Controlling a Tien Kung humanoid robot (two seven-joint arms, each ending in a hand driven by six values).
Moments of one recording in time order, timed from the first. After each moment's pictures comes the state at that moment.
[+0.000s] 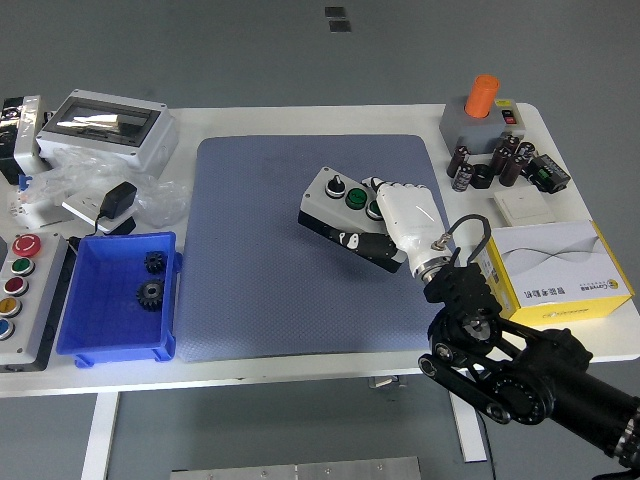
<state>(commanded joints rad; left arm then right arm) -0.03 0.11 -1.96 -0.18 2.00 -0.03 0.23 0.52 -0.18 0.57 1.15 -2.14 -0.53 -0.33</state>
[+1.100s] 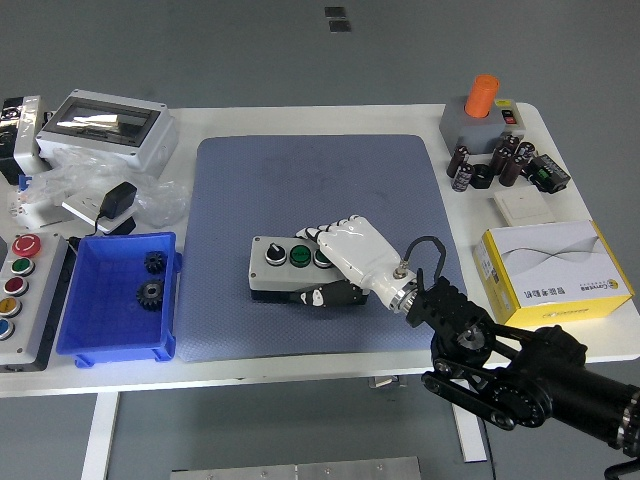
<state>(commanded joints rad) -0.03 0.11 -1.98 -0.18 2.02 -0.04 0.22 0.58 -0.19 0.39 1.07 -2.15 -0.49 -0.07</state>
